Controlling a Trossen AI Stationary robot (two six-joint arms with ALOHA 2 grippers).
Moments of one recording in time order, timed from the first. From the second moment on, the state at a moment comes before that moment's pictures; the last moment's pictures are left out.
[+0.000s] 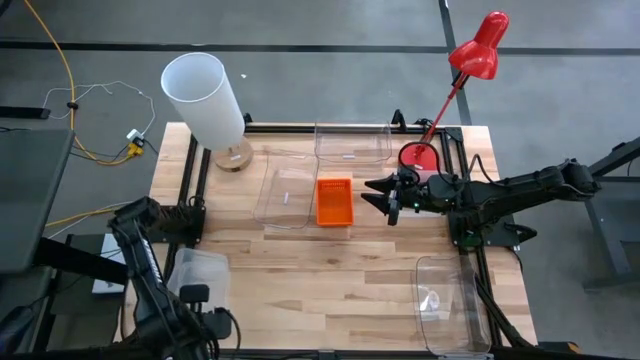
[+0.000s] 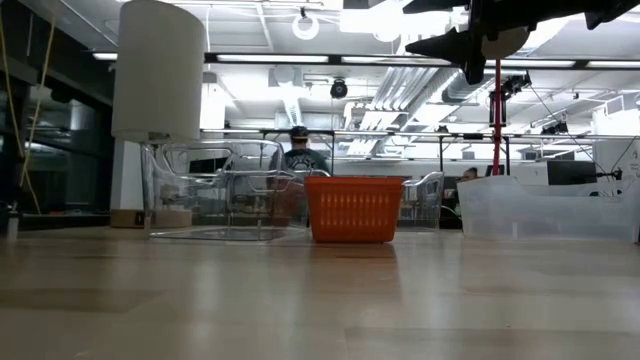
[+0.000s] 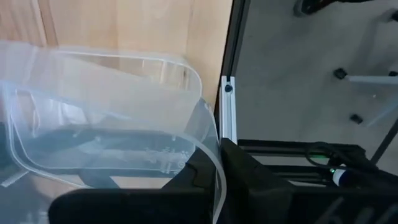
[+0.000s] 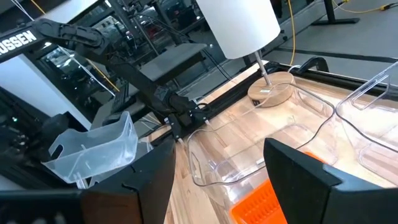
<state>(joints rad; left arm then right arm) -0.90 1.87 1.91 -1.57 0.15 -1.14 0.09 0.97 0.56 0.31 0.31 0.54</state>
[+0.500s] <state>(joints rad) -0.86 1.89 1.80 -1.50 0.26 -1.24 0.09 0.97 0.56 0.31 0.31 0.53</state>
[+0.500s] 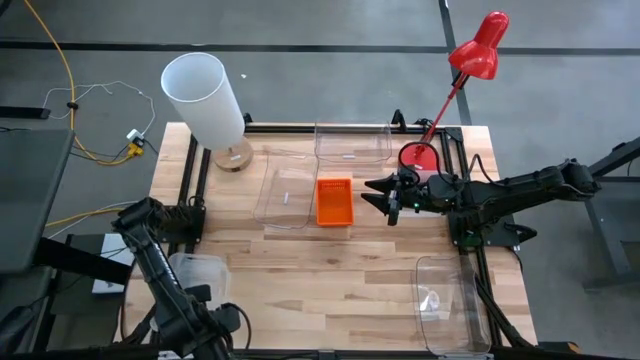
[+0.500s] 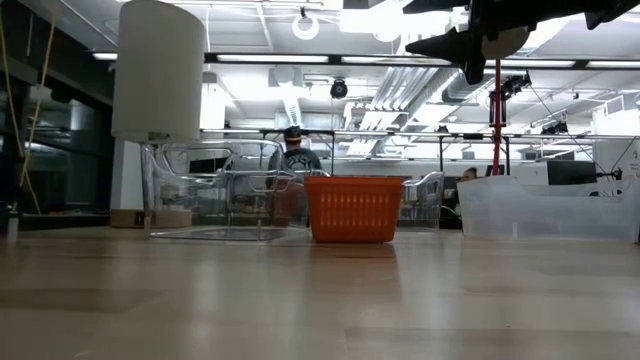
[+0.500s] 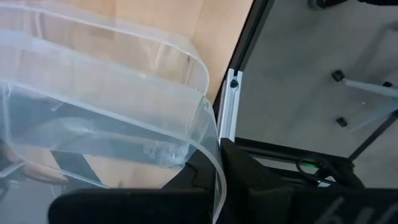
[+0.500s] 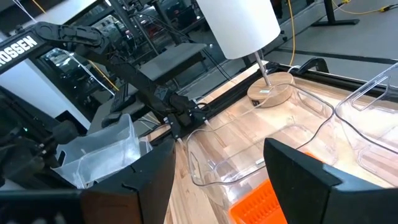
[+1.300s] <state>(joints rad) -0.77 1.89 1.65 -1.46 0.03 -1.02 0.09 0.97 0.56 0.30 0.31 0.51</state>
